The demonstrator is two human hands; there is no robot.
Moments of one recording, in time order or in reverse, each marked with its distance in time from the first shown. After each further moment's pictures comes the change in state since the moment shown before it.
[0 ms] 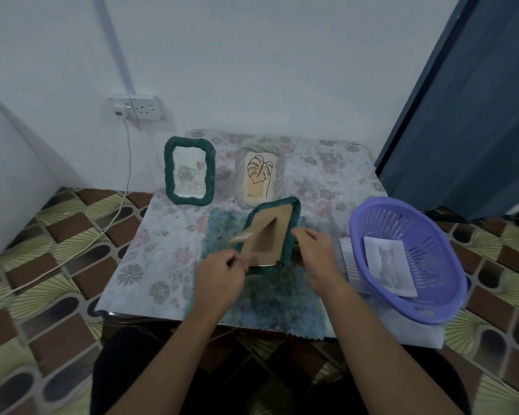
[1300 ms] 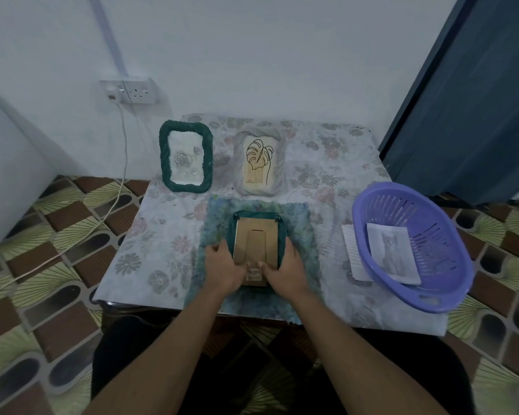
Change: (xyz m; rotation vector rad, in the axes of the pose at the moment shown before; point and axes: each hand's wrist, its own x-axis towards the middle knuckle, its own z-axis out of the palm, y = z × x) left_hand 0.033 -0.054 0.040 0.190 -0.178 -0.281; right_hand 0.012 0.103 0.019 -0.704 -0.066 -0.102
